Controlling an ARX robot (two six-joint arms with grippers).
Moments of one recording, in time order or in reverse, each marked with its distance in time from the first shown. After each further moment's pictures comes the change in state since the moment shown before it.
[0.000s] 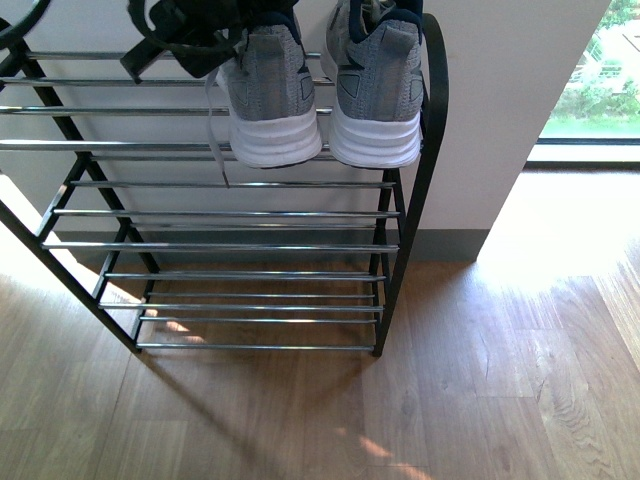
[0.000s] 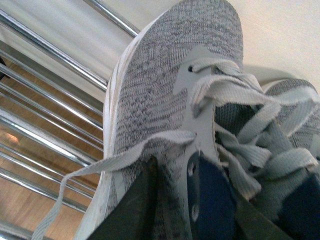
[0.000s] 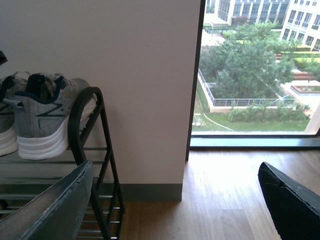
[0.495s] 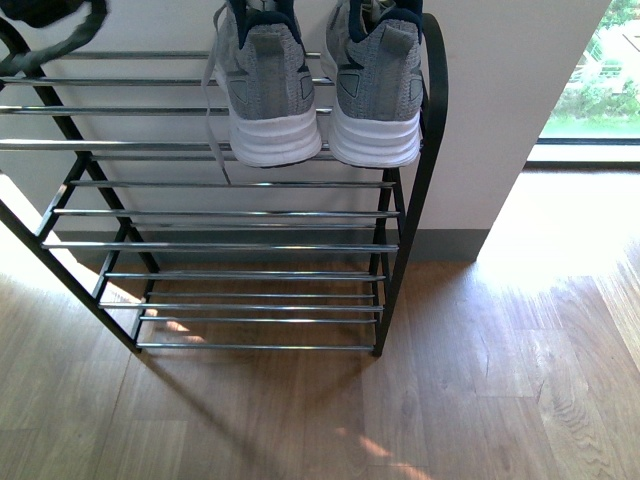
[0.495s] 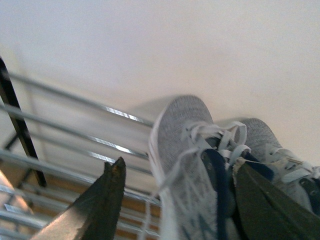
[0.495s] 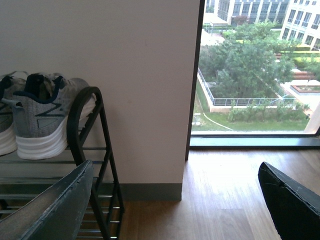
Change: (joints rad) left arm 0.058 -0.399 -0.677 0.821 -0.115 0.610; right arm 0.000 0.000 0.000 0.000 0.000 0.000
